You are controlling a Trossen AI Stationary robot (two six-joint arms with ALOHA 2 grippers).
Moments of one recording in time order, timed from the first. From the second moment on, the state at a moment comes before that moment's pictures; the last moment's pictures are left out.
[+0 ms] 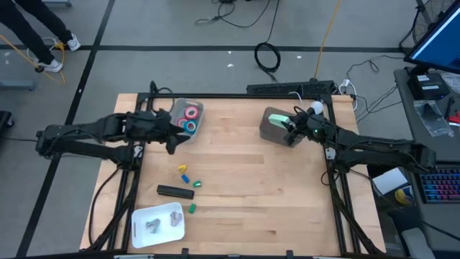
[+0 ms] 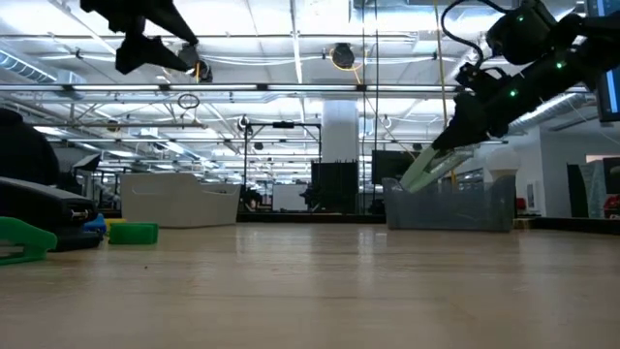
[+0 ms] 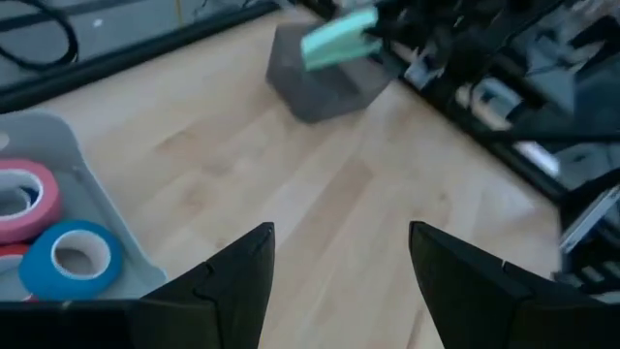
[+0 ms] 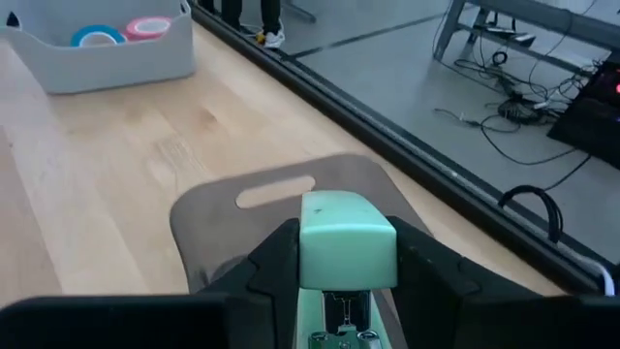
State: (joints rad) left arm 0.10 0.79 0.82 -0.55 -0.13 -0.59; right arm -0.42 0.80 0.32 0.05 0.31 0.06
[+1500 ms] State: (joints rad) left arm 0.10 0.74 0.80 -0.52 -0.13 -0.63; right arm -0.59 0.99 0.22 0.30 0.07 -0.11
